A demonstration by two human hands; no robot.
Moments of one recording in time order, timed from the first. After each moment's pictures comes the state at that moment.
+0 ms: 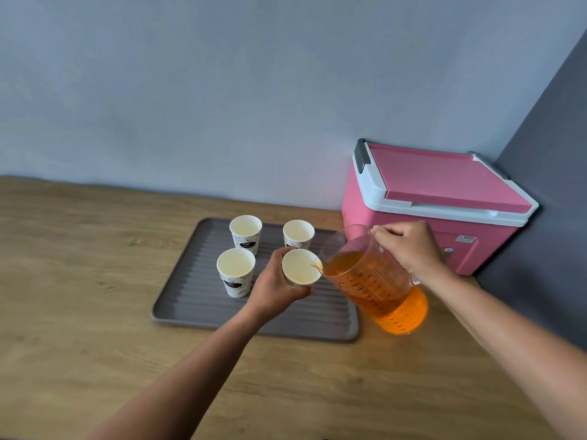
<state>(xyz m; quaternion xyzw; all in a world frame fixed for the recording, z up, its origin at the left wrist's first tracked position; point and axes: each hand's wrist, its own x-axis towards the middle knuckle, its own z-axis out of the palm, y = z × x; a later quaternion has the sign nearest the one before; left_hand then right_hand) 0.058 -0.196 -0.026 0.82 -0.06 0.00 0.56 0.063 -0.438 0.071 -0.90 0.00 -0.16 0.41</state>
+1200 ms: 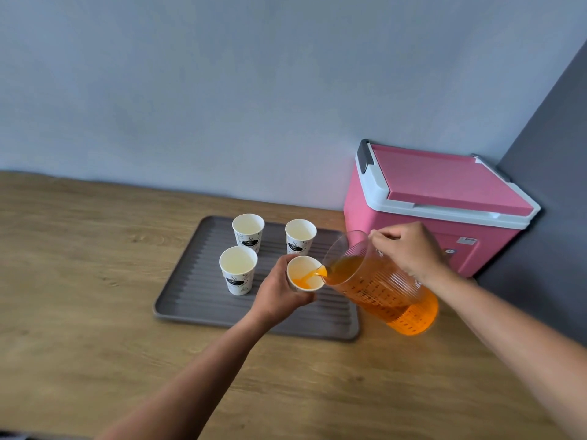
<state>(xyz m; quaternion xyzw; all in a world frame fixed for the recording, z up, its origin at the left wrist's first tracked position) 0.049 -0.199 -0.035 0.83 -0.06 -0.01 0.56 0.059 -0.438 0.074 -0.94 -0.03 -0.16 0.31</state>
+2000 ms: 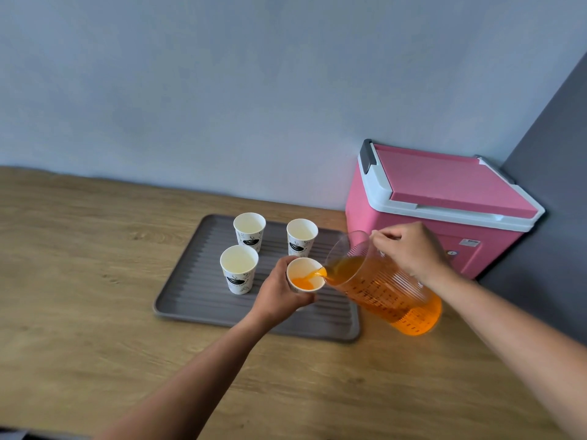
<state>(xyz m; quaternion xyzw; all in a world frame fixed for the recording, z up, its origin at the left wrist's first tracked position) 0.050 -0.199 -0.041 0.82 -0.05 -0.02 0.57 0.059 -0.435 0.078 -0.95 -0.03 -0.14 0.28</state>
